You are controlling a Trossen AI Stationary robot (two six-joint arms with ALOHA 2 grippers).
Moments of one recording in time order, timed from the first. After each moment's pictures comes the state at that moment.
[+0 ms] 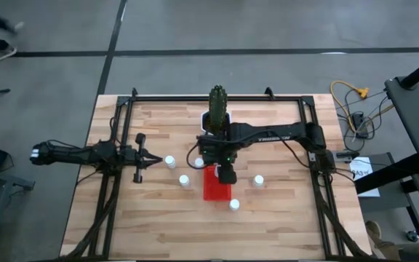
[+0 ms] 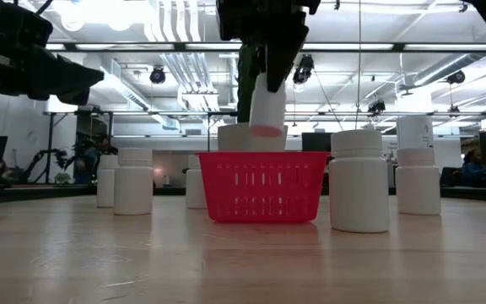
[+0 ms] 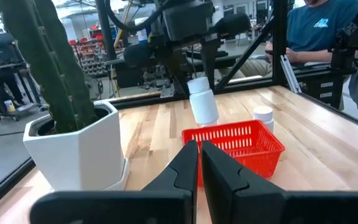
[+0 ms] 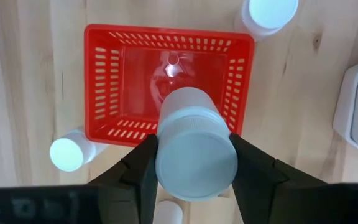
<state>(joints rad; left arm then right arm) -0.09 0.14 0.01 0.06 -0.07 0.14 0.03 2.09 1.99 -1.30 -0.16 0.00</state>
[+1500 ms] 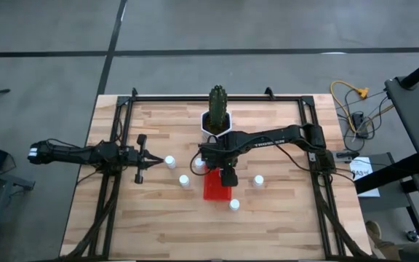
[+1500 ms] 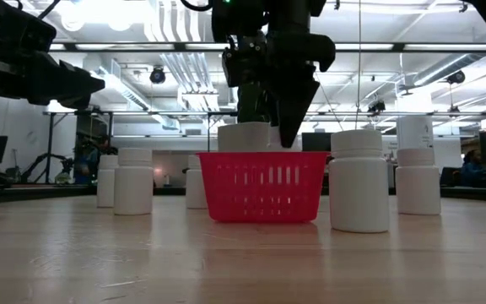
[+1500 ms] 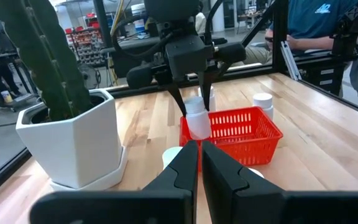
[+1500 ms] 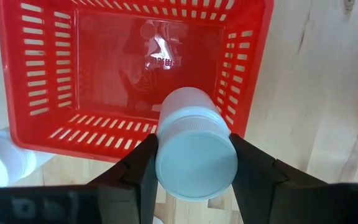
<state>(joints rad) -0.09 0.18 0.01 0.06 -0.07 0.14 0.03 2.09 1.76 -1.14 -0.10 -0.01</state>
